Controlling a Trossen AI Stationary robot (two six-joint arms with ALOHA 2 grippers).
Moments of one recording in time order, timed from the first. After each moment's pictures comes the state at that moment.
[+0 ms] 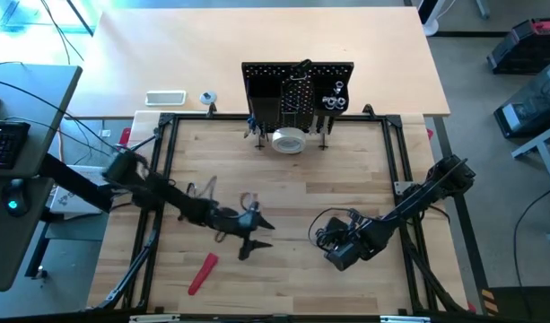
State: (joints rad) left arm -0.35 1.73 0.62 0.74 -0.14 -0.23; right arm 0.63 1.68 0.92 -0.67 0.41 1.13
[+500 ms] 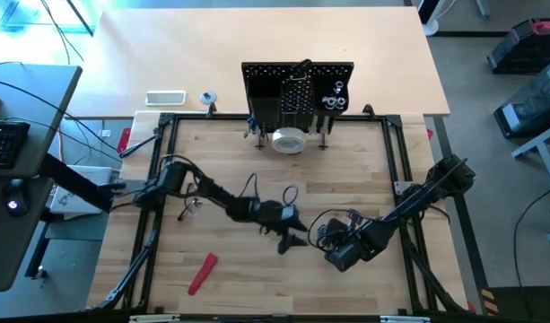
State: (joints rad) left arm -0.18 2.22 1.07 0.76 0.14 -0.44; right arm 0.63 1.68 0.92 -0.66 0.42 1.11
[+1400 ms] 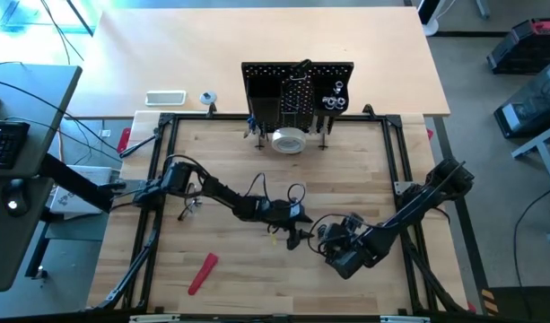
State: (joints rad) left arm -0.15 2.26 1.18 0.64 0.01 -0.37; right arm 0.68 1.71 0.93 -0.66 0.50 1.14
